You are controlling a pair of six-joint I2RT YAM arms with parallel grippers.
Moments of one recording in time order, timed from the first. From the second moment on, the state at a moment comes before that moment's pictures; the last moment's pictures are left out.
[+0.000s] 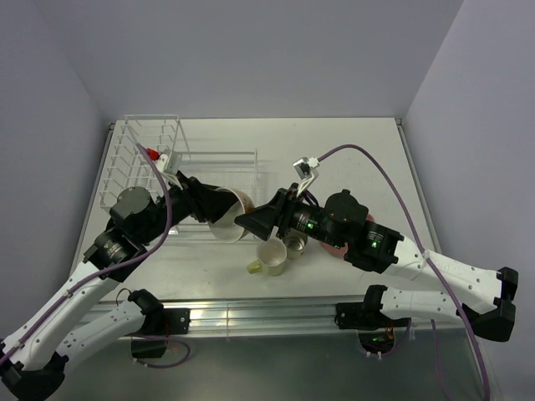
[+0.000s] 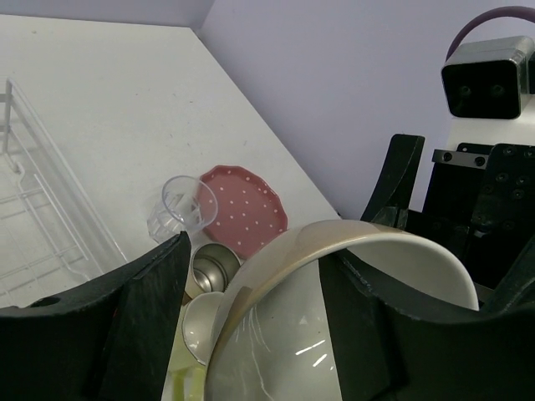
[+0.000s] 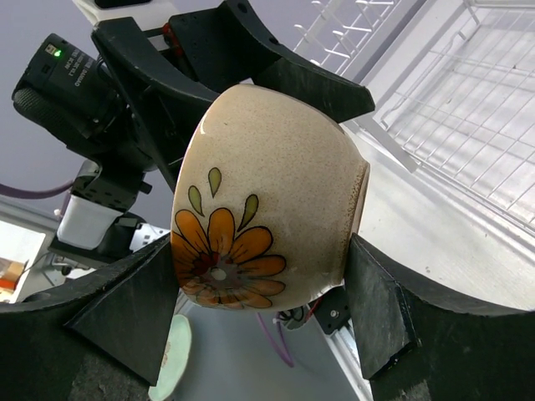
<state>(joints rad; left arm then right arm) -0.68 0.75 0.89 -0.14 0.19 -0.62 1.10 0.95 0.96 -0.01 0.02 0.82</state>
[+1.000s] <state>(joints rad) -0.57 0.68 0.87 -0.30 0.15 -0.55 0.98 1.09 0.97 -0.06 0.03 0.80</state>
